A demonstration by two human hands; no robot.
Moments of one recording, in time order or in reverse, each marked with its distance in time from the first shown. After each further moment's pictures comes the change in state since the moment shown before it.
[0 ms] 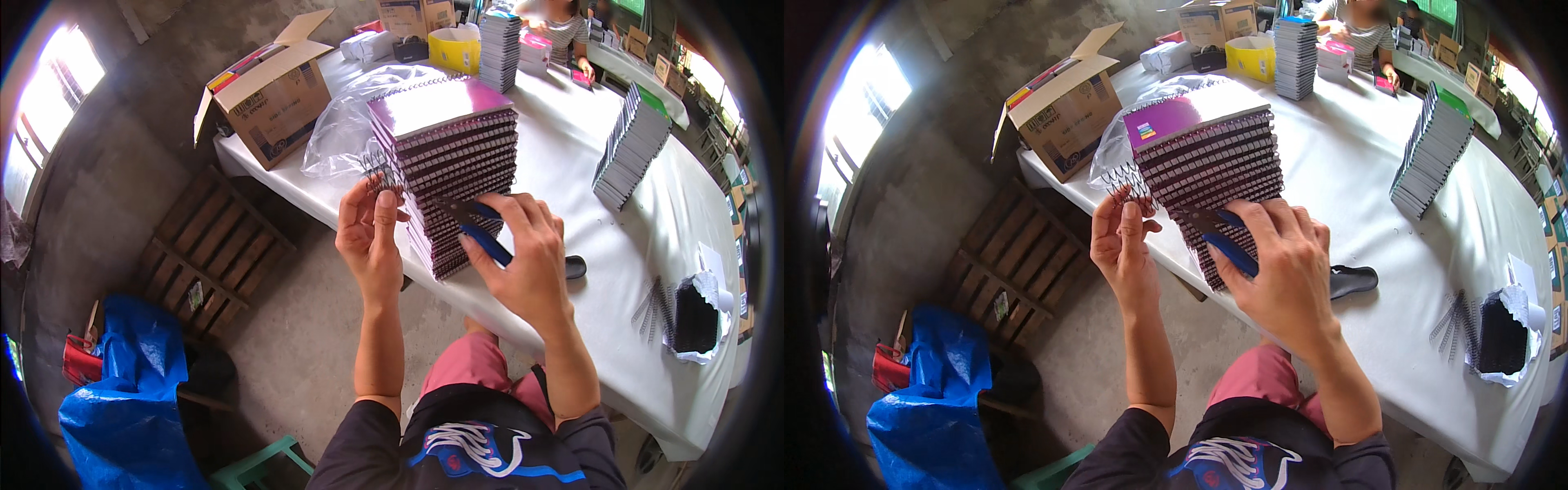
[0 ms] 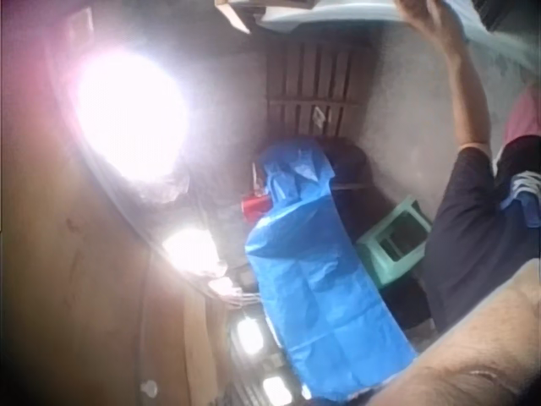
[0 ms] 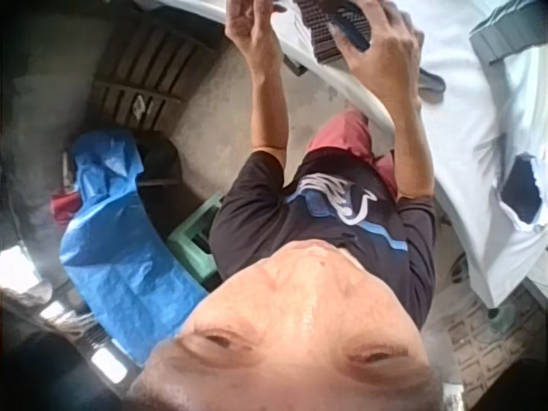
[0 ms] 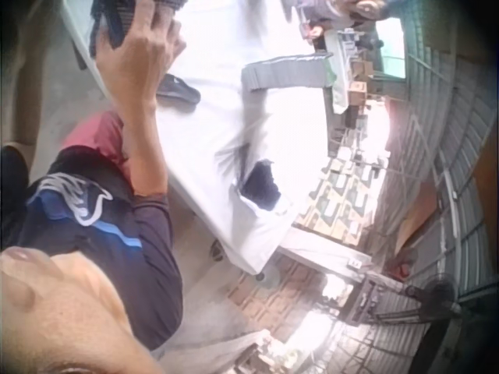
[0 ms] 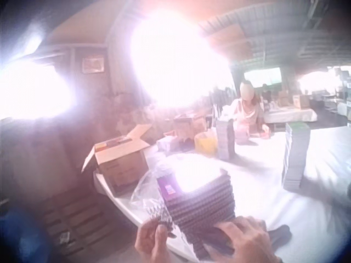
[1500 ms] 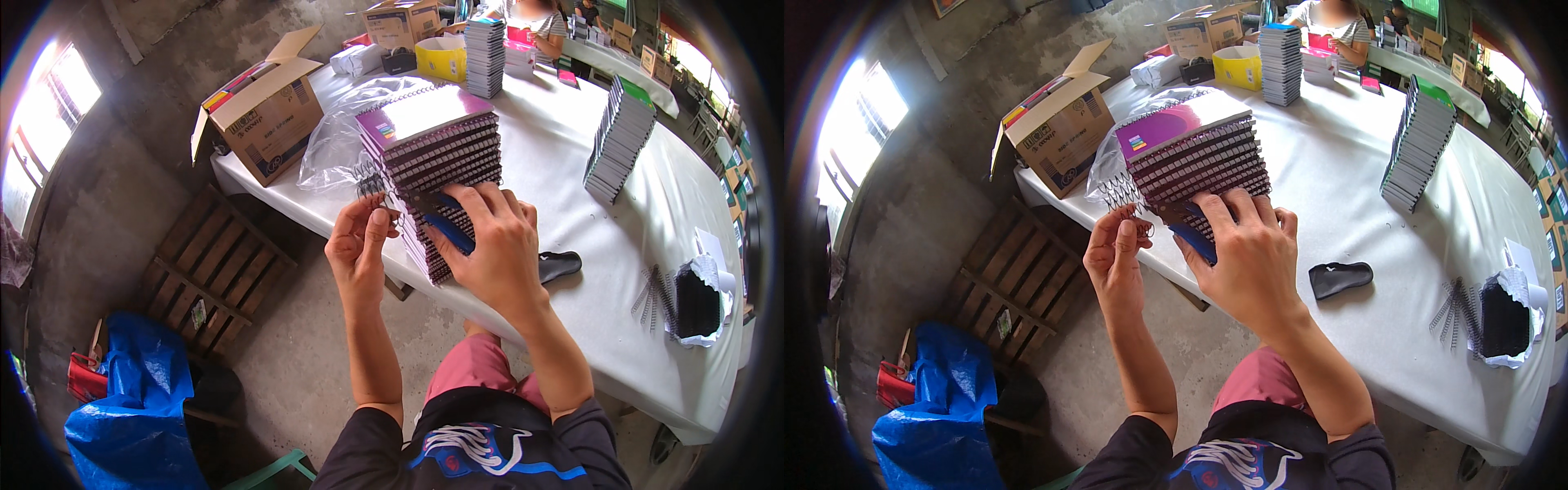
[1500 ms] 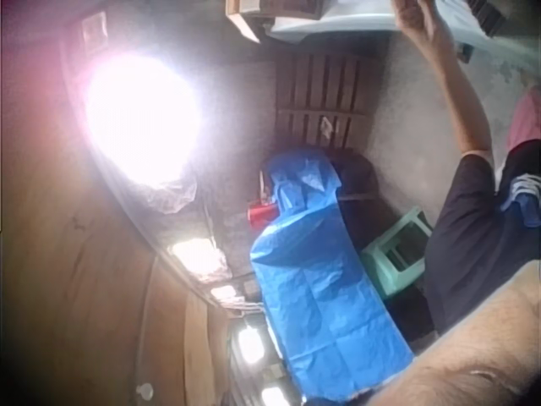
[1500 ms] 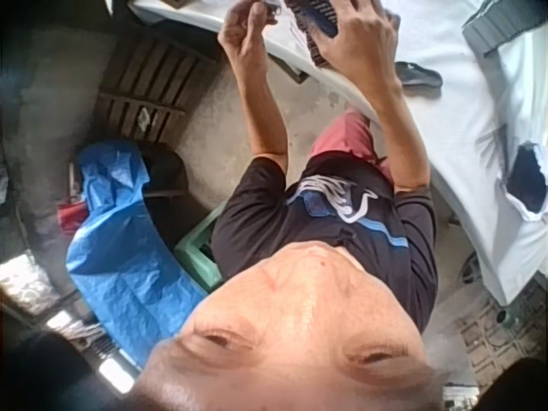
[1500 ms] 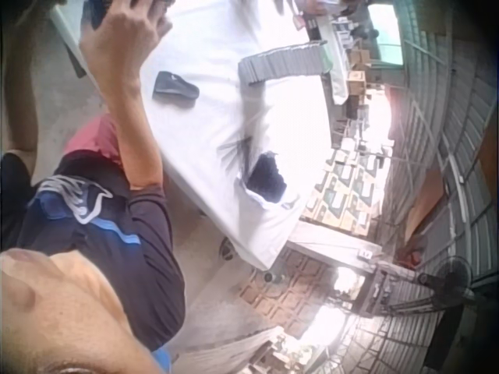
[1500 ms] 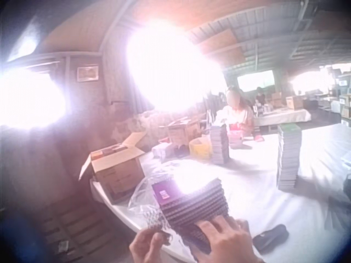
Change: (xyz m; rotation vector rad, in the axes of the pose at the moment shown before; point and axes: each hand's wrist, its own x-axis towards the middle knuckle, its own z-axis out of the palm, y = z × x) left_hand 0.002 0.016 -0.017 -0.004 -0.183 -0.110; right_hand 0.010 -0.018 0.014 -0.058 0.070 0.011
